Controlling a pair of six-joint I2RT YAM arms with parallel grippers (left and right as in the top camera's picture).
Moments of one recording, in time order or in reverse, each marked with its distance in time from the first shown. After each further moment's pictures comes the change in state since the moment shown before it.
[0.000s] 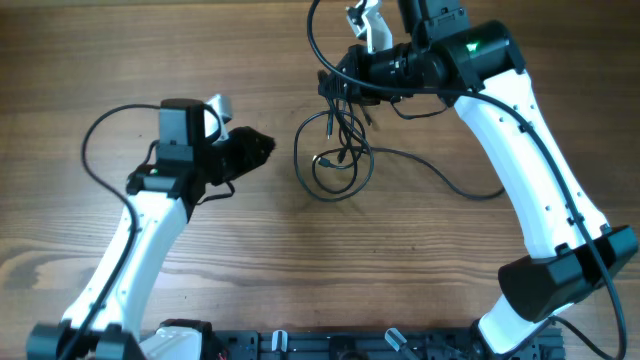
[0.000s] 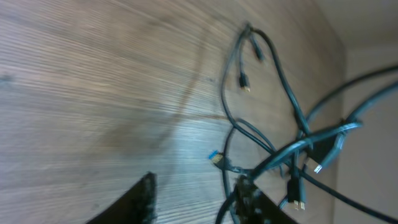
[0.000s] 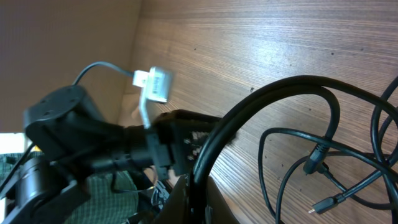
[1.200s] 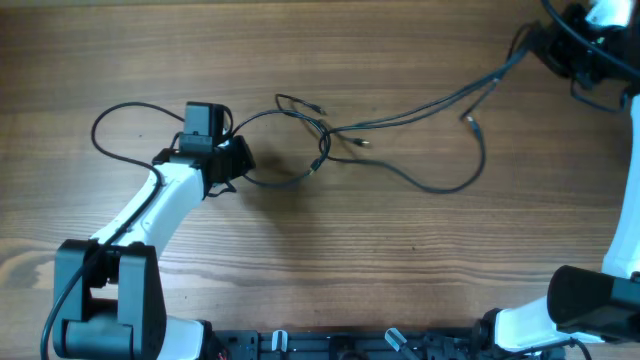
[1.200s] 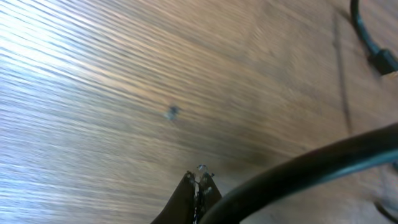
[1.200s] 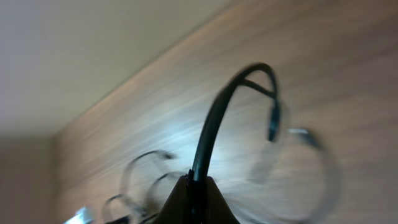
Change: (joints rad) left arm 0.013 0.243 0.000 0.018 -0.424 0.074; right arm -0.647 -0.132 0.008 -0.119 0.304 0.008
